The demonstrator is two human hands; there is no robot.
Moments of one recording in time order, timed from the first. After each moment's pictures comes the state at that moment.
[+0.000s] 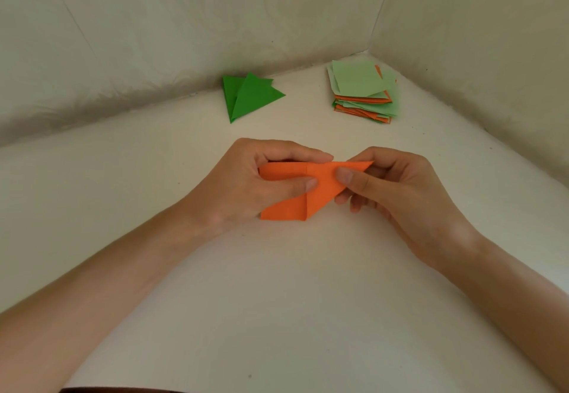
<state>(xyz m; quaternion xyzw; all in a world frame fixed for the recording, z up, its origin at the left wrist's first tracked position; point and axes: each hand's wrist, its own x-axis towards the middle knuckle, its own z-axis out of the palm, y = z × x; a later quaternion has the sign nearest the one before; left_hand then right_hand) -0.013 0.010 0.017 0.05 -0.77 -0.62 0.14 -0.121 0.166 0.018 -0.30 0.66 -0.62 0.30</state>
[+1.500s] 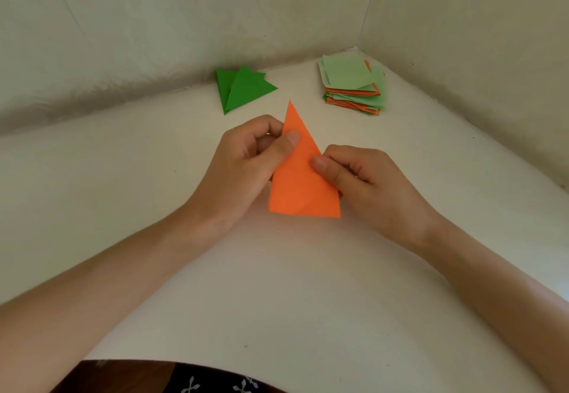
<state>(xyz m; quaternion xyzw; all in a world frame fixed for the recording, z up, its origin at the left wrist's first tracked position) -0.012 0.028 0.013 0.13 -0.71 -0.65 0.24 -0.116 0.161 0.010 -0.50 0.74 -0.42 0.16</state>
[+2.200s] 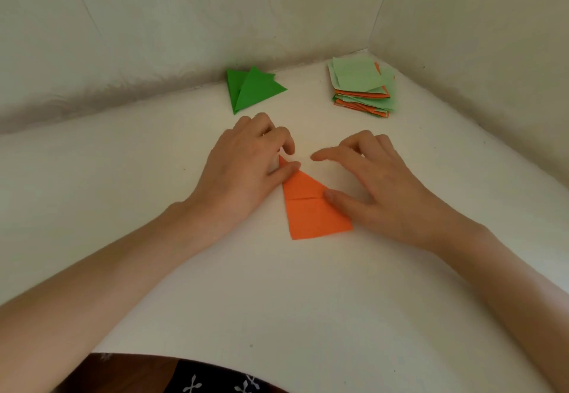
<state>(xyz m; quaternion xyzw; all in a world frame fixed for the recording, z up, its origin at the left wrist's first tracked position) -0.016 0.001 -0.005 0.11 -0.95 -0.14 0.24 -0.131 0.170 0.006 -0.56 0.81 -0.19 0.04</state>
